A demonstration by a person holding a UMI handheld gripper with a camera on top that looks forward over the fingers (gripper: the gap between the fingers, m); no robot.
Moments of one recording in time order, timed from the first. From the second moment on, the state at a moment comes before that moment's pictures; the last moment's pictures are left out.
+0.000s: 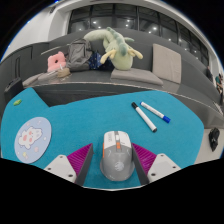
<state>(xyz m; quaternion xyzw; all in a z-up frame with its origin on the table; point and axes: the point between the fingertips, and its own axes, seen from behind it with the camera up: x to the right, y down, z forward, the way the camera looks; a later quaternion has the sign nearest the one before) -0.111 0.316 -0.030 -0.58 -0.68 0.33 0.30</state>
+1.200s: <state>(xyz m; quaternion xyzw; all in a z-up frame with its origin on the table) -0.086 0.037 -0.010 -0.53 -0.71 0.39 0.25</state>
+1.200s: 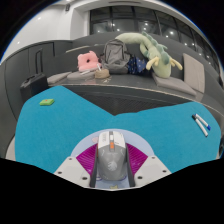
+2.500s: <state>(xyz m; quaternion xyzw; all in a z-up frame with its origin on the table) 0.292 0.130 0.159 -0.54 -0.64 0.41 0.35</state>
